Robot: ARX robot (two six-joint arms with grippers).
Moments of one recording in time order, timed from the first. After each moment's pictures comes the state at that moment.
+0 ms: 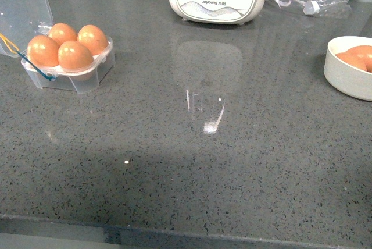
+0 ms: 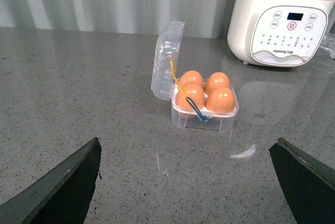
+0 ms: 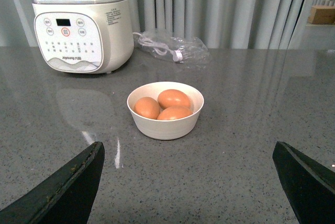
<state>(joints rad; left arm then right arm) 0.00 0.00 0.03 0.00 0.00 0.00 0.00 0.00 0.01 0.00 0.00 0.00</state>
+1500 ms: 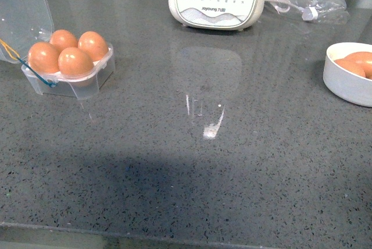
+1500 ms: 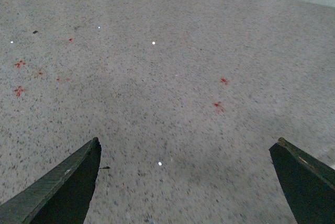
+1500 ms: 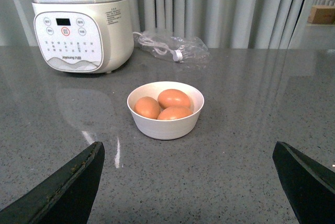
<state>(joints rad) 0.27 1.62 0.95 0.37 0.03 0.01 0.00 0.00 0.01 0.00 0.00 0.00</state>
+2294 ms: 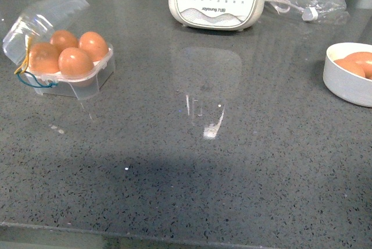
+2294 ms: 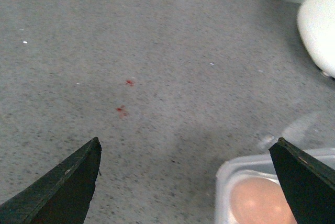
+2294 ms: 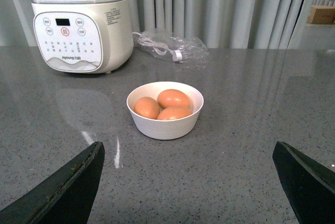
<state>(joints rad) 0.09 1.61 0.98 0.32 0.10 -0.01 0.00 0.00 0.01 0.00 0.00 0.00</state>
